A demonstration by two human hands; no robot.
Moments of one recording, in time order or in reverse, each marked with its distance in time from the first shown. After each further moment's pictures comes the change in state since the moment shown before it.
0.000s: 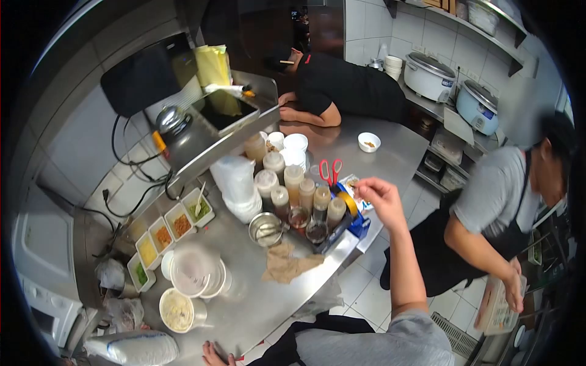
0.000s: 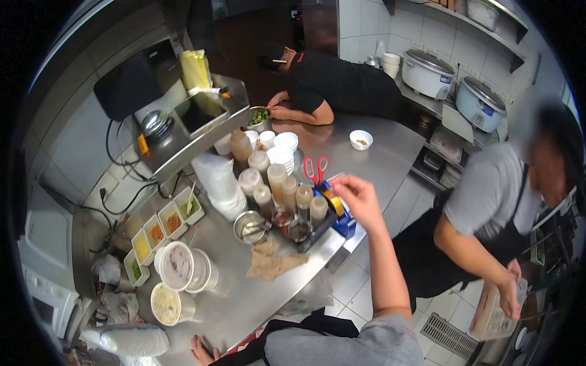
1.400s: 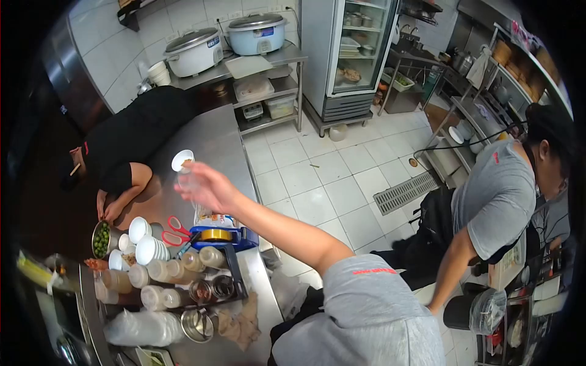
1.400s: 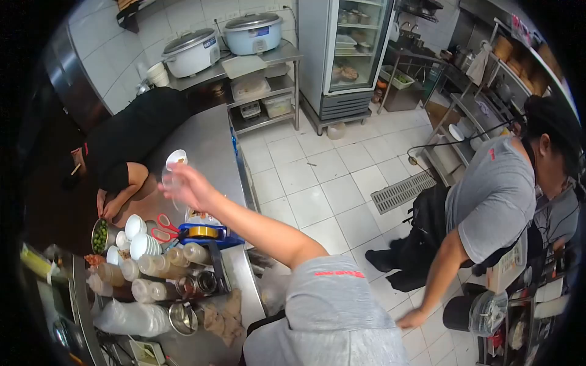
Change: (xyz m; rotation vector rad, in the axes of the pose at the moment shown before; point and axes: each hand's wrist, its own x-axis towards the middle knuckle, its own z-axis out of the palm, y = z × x) left_hand 0.247 0.190 0.026 -0.478 0.184 0.635; right_hand 0.068 0.052 -0.042 1.047 0.344 -0.146
